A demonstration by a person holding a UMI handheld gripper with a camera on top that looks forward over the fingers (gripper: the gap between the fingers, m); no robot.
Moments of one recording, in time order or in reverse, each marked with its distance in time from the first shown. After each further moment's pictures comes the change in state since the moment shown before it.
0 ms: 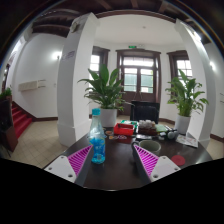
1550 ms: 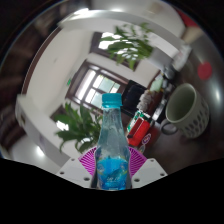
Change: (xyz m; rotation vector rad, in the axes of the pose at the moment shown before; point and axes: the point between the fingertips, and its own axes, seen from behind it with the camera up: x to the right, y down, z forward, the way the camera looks) arm -0.030 -0.099 0.167 0.255 0.046 1.119
